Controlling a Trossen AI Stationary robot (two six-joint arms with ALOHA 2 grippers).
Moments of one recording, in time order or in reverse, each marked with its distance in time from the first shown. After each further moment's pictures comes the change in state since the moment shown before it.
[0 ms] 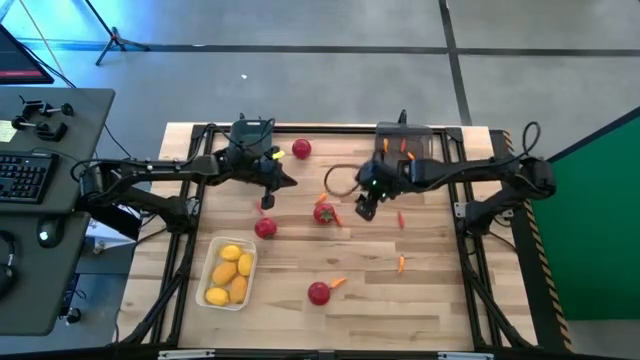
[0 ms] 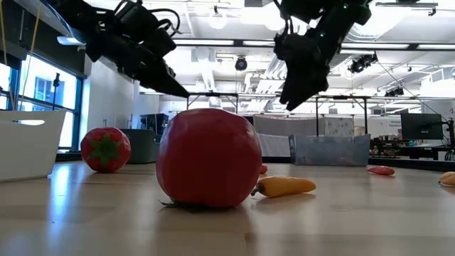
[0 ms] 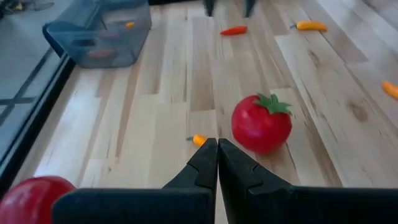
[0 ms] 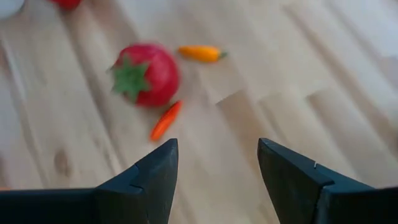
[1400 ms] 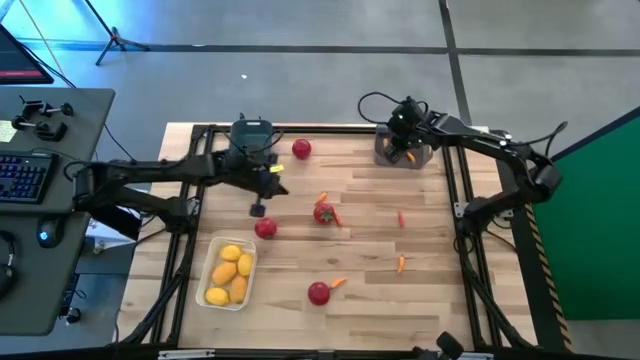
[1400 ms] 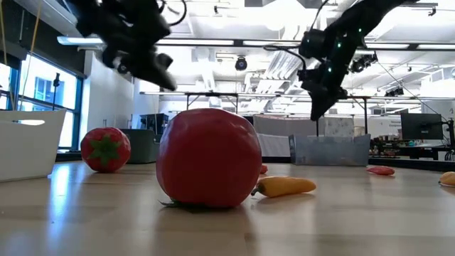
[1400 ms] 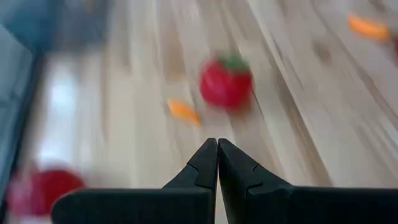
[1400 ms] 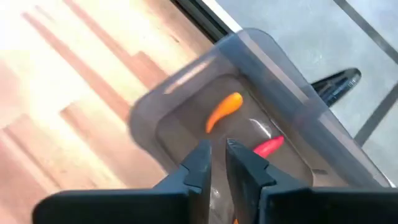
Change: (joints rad) left arm -0.104 -0.077 0.123 -0.399 -0.106 0.153; right arm -0.611 -0.044 0.000 -0.077 0.058 -0.384
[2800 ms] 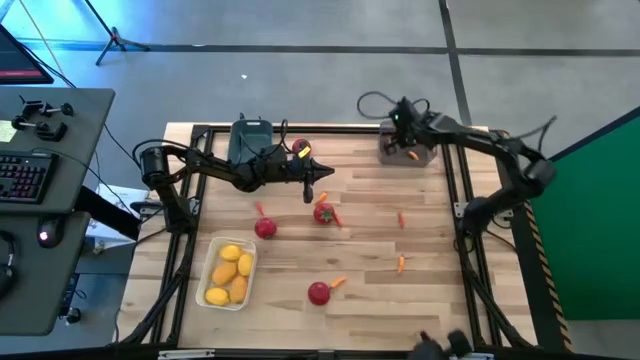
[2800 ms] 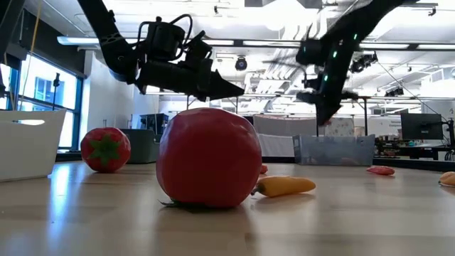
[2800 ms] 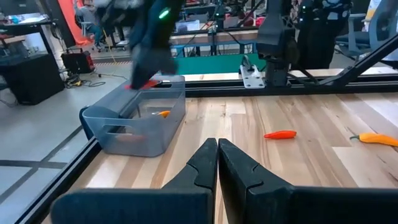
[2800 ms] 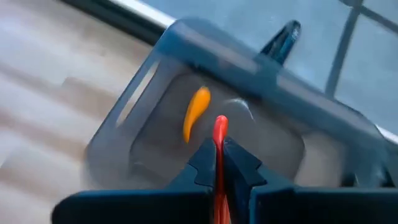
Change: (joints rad) left arm 0.034 0.582 -0.011 1.222 -0.008 -0.357; right arm -0.037 0.079 -0.001 0.024 0.161 0.290
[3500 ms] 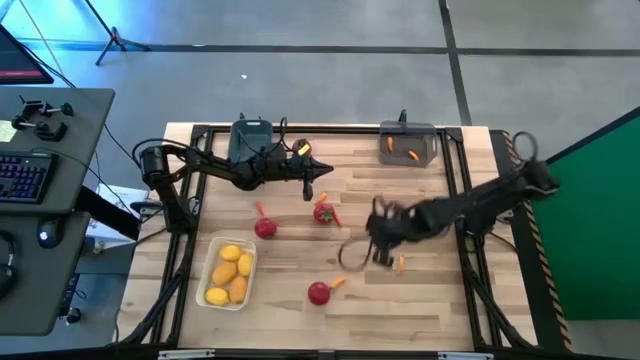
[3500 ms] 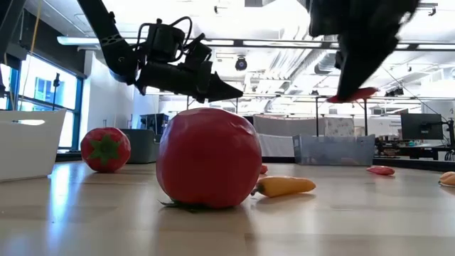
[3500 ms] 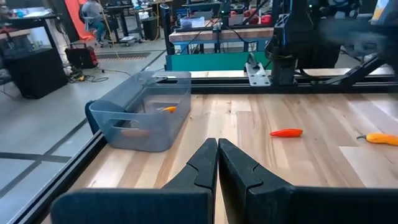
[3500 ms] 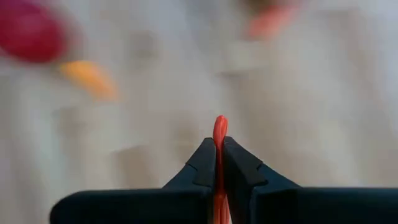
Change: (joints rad) left arm 0.022 0.000 0.000 -0.009 0.001 -0.014; right arm 1.058 -0.057 0.002 -0.167 -0.087 0.348
